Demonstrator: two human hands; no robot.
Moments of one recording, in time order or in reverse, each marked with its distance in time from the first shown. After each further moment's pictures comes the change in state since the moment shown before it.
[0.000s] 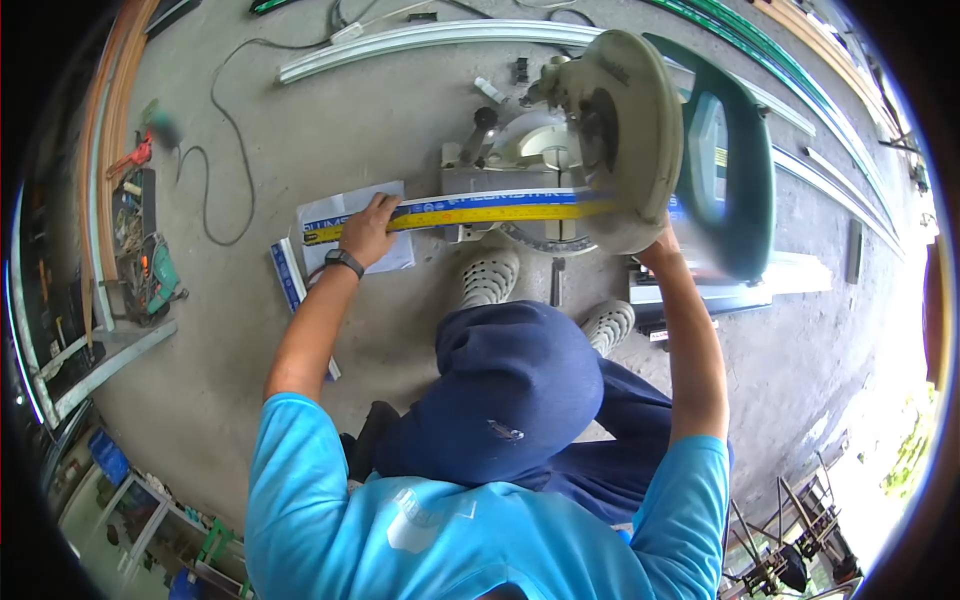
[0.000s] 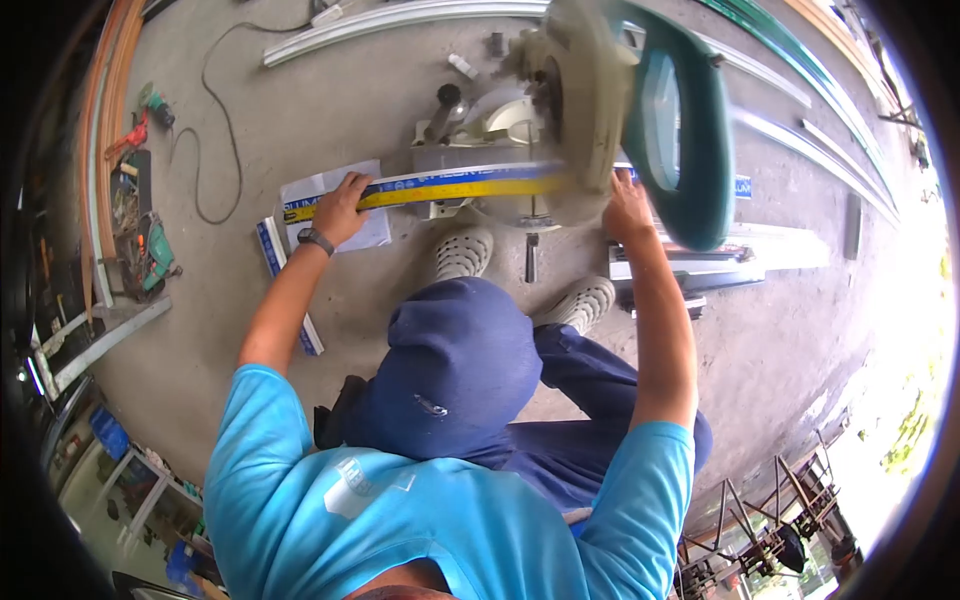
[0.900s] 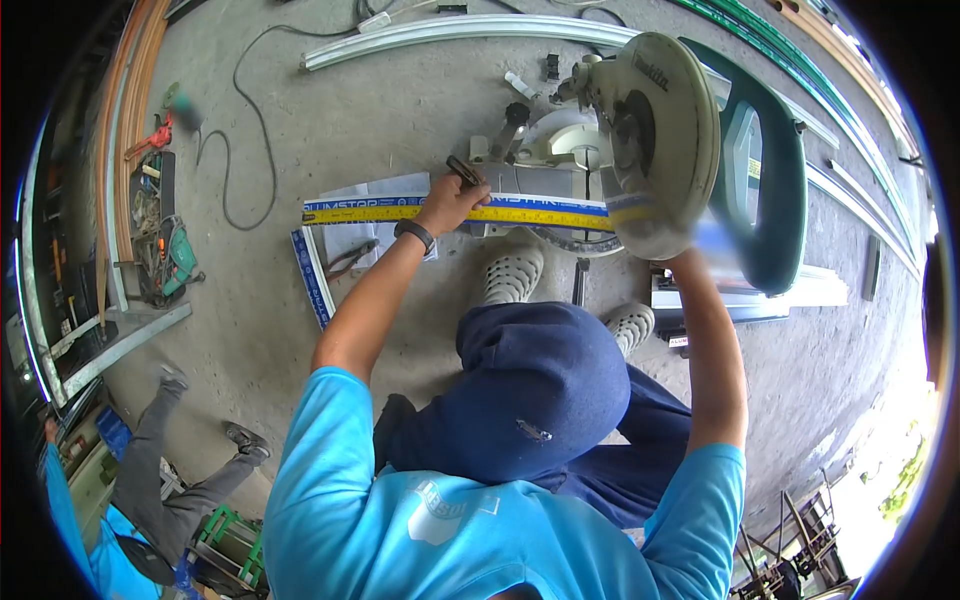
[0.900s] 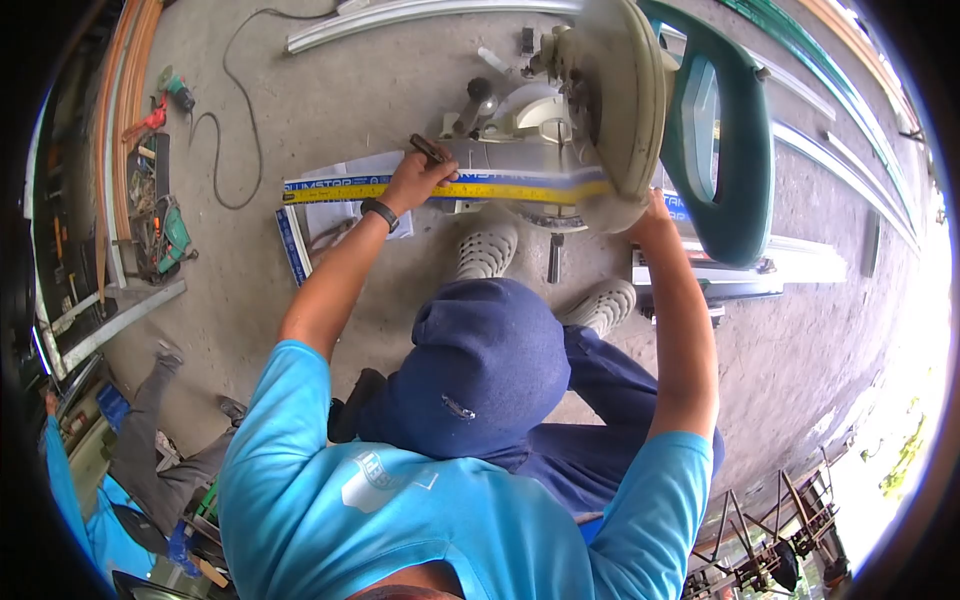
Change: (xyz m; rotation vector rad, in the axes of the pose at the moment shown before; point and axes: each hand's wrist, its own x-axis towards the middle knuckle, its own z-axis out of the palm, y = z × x) left_hand 0.067 0.060 0.042 -1.138 -0.082 -0.150; right_hand 0.017 -0.005 -0.001 -0.092 -0.020 -0.027
